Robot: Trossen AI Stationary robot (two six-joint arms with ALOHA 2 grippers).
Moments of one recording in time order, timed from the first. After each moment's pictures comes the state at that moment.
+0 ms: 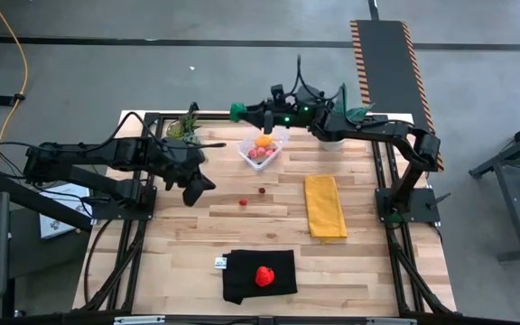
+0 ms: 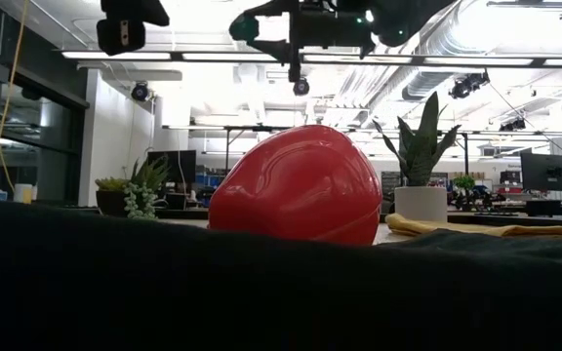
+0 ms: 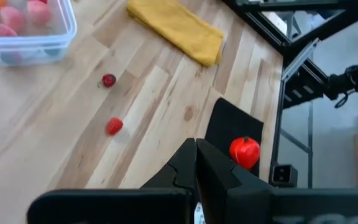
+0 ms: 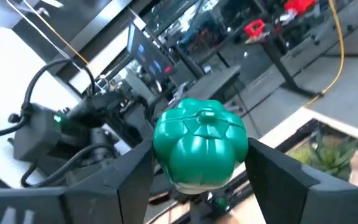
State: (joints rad) left arm 0.13 0.99 1.01 -0.73 0.11 -0.61; right arm -0.41 1.74 1.33 0.52 -0.35 0.70
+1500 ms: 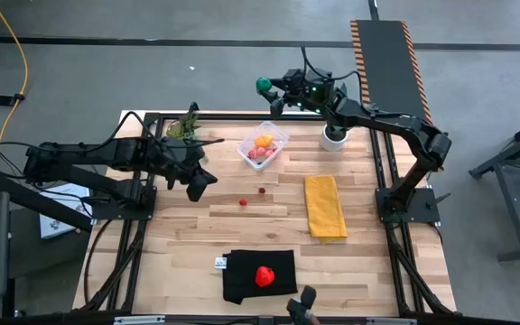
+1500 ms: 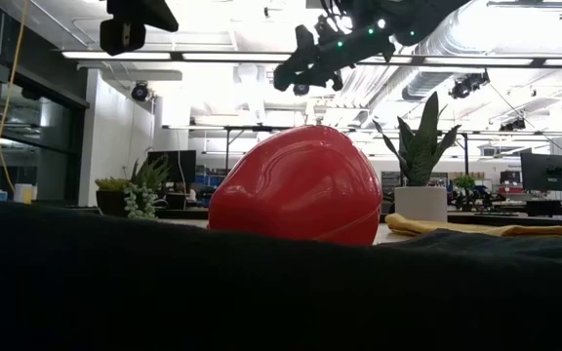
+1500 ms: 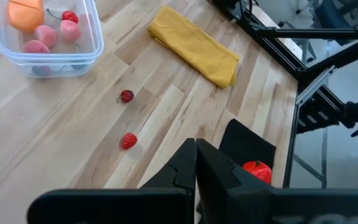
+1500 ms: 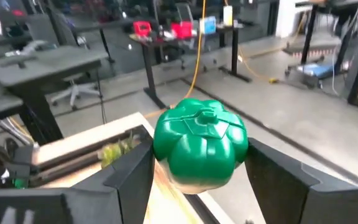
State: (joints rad) left arm 0.13 0.99 1.01 -0.70 0.00 -0.66; right arm -0.56 1.67 1.33 0.20 -0.08 0.07
